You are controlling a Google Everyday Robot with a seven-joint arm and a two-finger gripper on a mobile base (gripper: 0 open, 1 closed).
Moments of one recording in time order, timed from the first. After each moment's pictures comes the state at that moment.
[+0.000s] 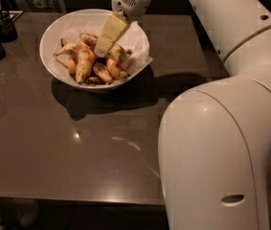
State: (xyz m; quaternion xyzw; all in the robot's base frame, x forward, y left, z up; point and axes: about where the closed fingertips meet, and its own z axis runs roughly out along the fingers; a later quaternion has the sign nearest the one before) arm 0.644 0.052 0.949 -0.58 0.77 0.22 0.15
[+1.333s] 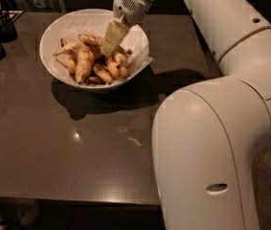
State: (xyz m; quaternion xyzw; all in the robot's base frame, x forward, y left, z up) arm 0.653 0.051 0.935 -0.58 0.77 0.22 0.14
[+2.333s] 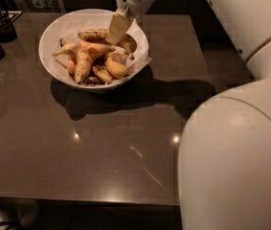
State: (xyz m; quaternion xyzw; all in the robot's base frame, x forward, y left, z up) arm 0.646 0.038 0.969 -0.60 0.76 0.16 0.21
